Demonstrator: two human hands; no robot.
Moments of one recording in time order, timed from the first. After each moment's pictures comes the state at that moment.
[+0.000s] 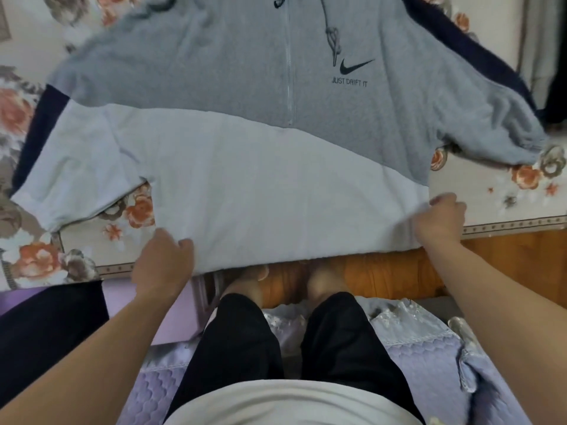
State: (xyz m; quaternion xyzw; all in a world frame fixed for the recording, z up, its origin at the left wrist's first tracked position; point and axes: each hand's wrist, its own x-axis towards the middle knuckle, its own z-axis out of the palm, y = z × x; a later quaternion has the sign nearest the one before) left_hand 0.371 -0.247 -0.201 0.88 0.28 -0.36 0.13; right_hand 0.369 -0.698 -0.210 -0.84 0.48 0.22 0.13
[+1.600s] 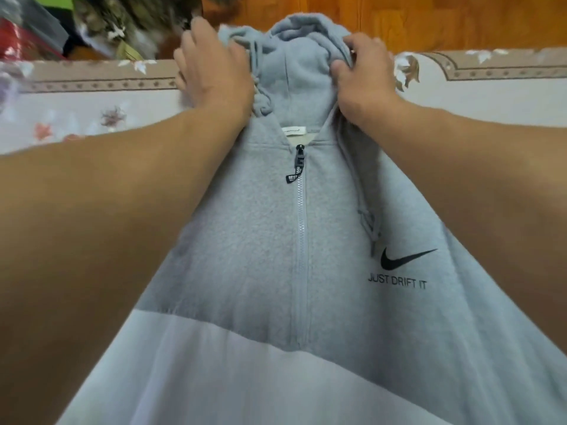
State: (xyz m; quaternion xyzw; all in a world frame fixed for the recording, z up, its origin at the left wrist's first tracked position) left_hand 0.896 -0.411 -0.305 0.95 0.17 0.13 0.23; right_hand 0.884 -0.601 -0.305 -0.95 0.09 -0.06 0.31
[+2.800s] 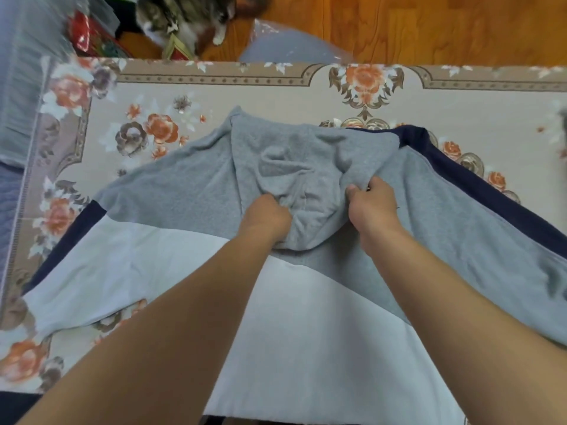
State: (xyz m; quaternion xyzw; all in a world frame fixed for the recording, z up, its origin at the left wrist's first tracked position) left_hand 0.654 -0.421 -0.257 0.85 0.27 -0.31 0.33; right_hand 0.660 -0.587 -0.224 -0.75 0.38 0.15 0.53
